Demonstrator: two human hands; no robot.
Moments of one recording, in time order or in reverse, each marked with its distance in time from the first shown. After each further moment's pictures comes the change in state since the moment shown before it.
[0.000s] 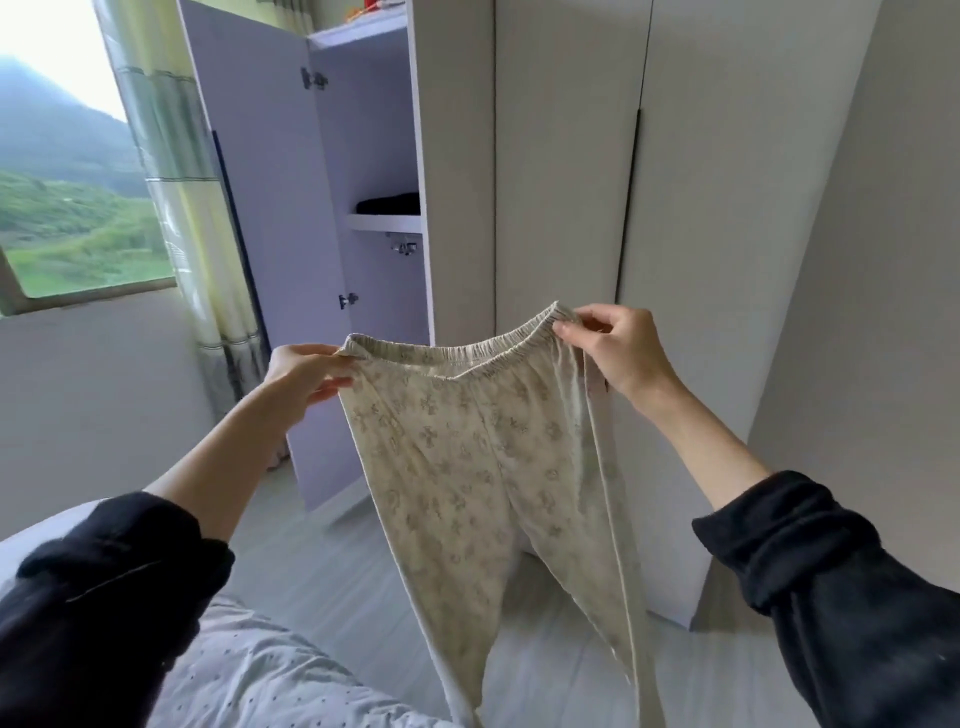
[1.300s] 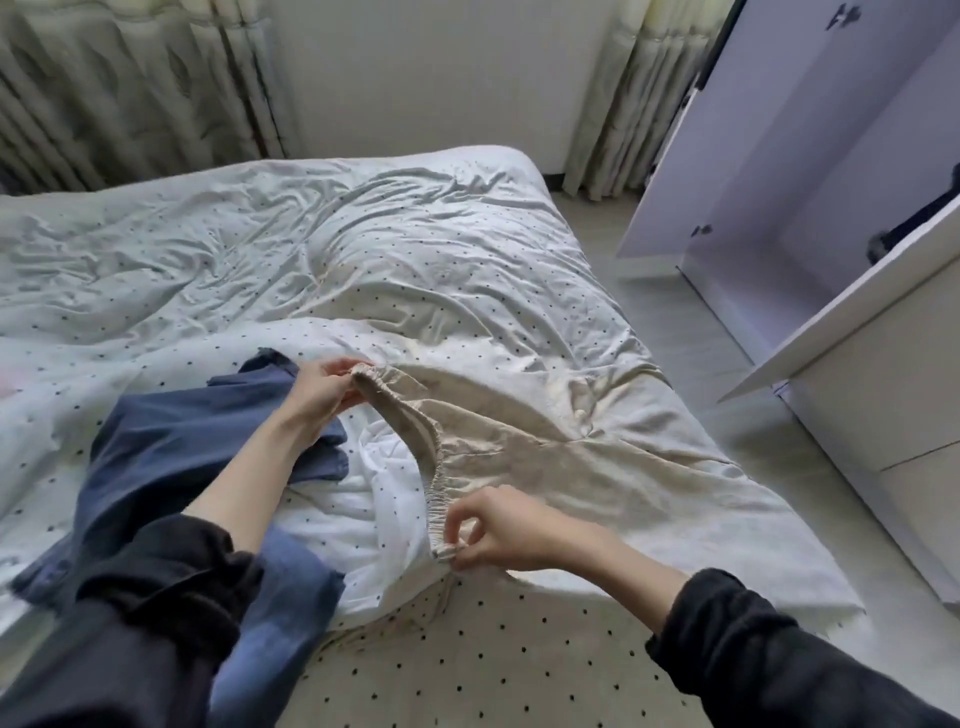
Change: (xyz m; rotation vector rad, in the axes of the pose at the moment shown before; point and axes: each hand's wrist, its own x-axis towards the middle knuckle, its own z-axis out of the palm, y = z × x) left_hand -0.328 -0.411 -0.496 -0.232 0.486 -0.408; right_hand -0.523 -0.091 0.434 -0.332 -1.797 -0.198
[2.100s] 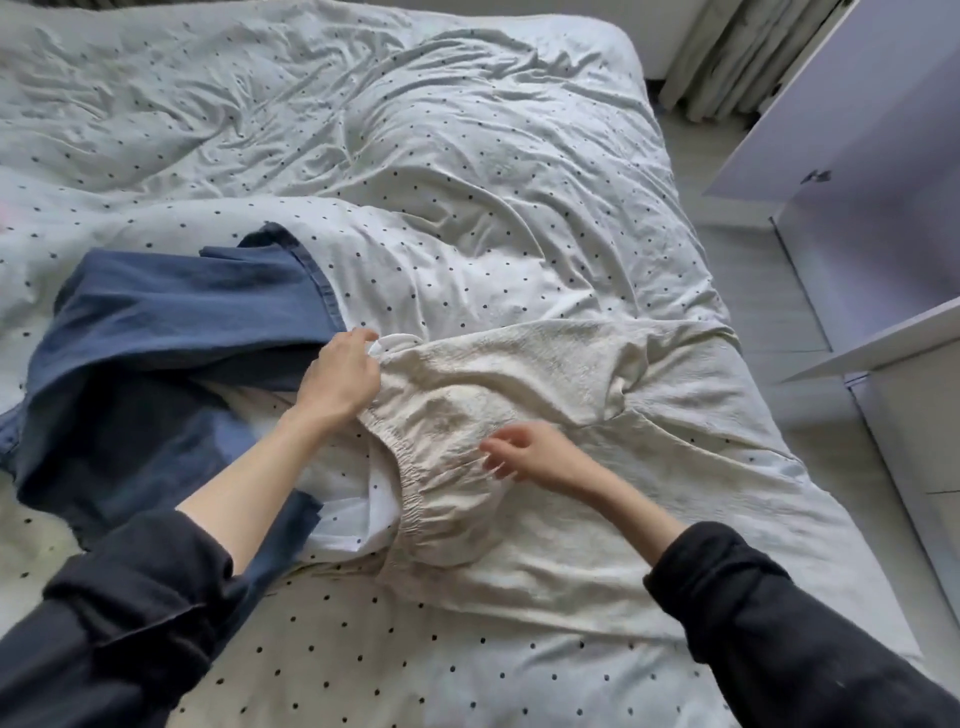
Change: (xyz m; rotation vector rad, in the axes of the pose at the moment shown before) left_hand -0.001 -0.101 0.011 0.976 0.194 -0.020; right_hand 0.082 0.101 0.030 0.364 0.017 0.139
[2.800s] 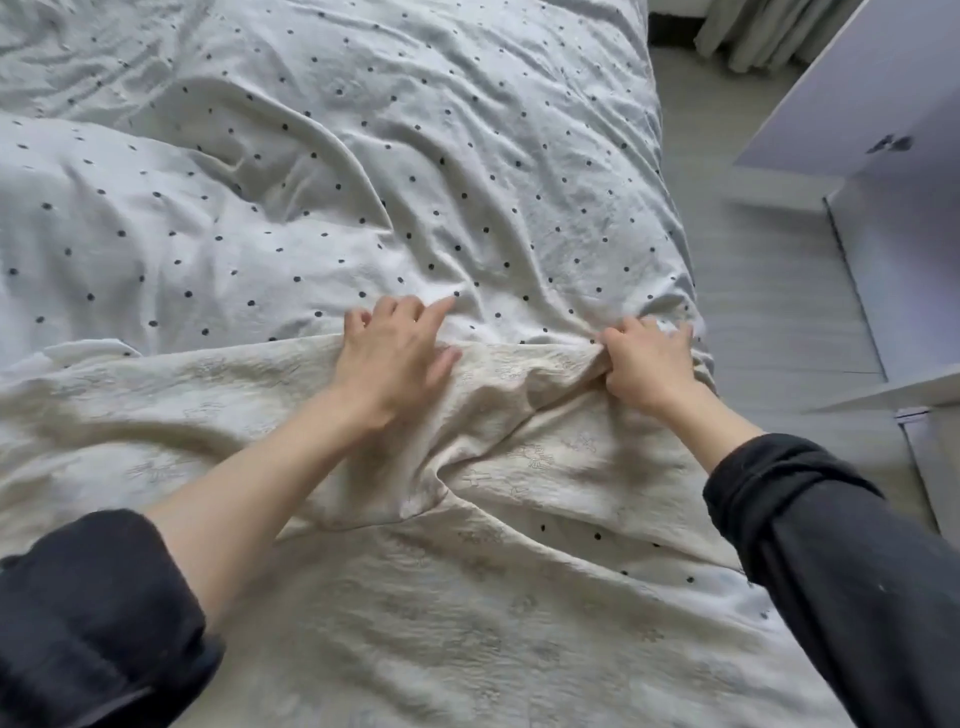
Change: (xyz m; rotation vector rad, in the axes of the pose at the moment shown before) left_hand 0.108 0.221 0.207 0.454 0.019 0.290; right_hand 0.155 0.238 -0.286 -1.104 0.321 0.089
